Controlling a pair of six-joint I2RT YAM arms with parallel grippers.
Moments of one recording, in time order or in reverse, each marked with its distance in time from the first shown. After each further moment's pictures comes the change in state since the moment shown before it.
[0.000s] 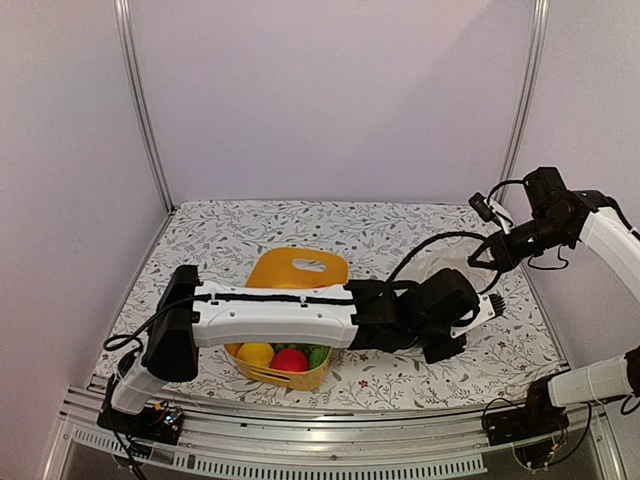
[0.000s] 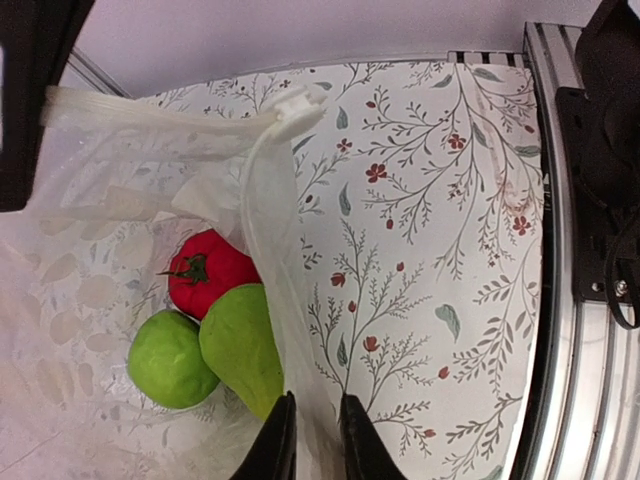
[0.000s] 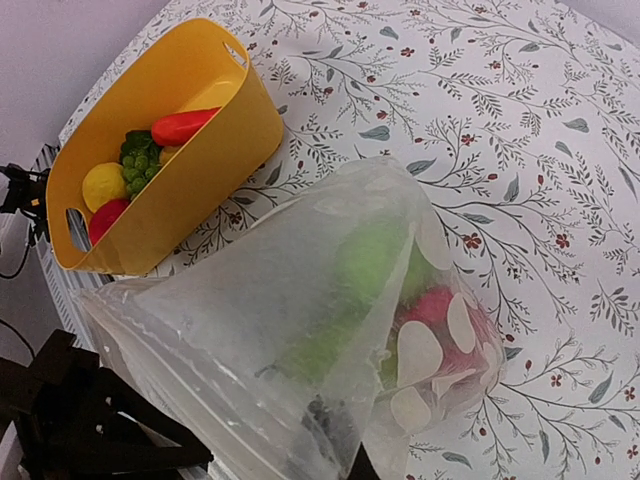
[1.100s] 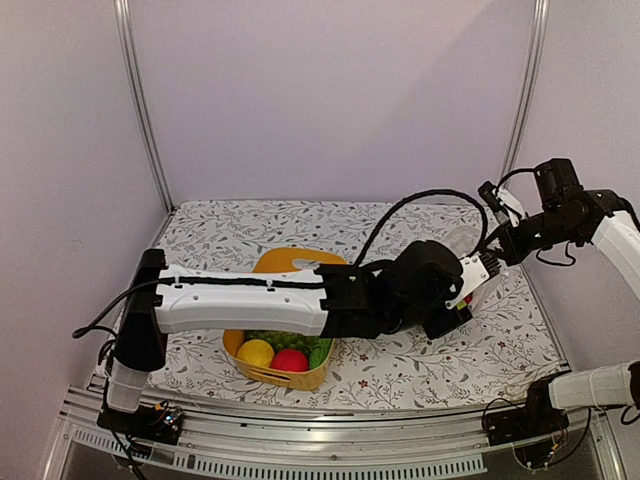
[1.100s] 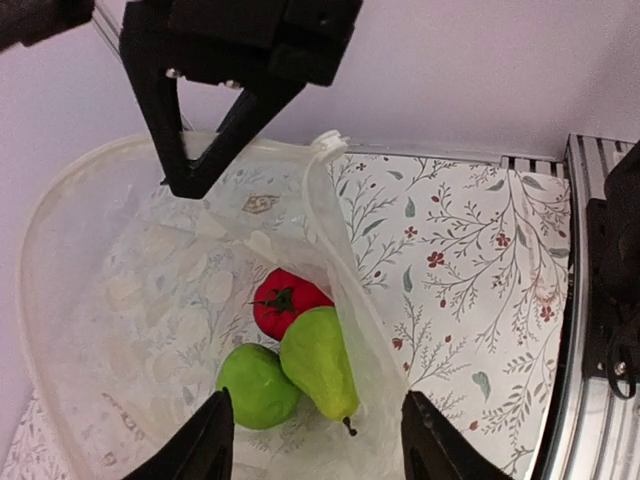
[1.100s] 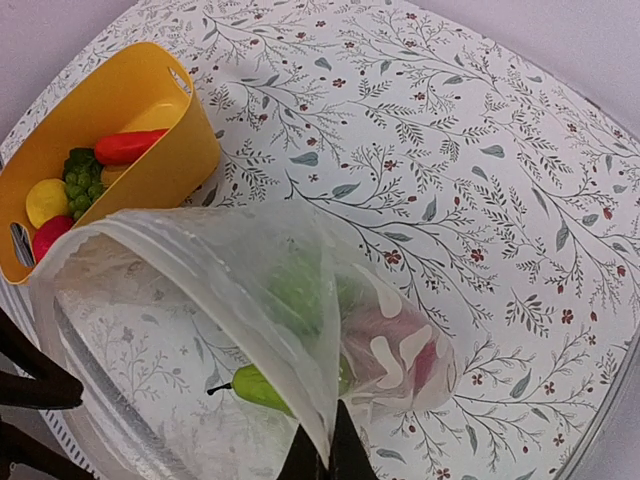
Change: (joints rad) left arm 0.017 -0.130 -0.136 0.219 -0.069 -0.025; right arm 0.011 -0.077 0.014 0.032 0.168 -0.014
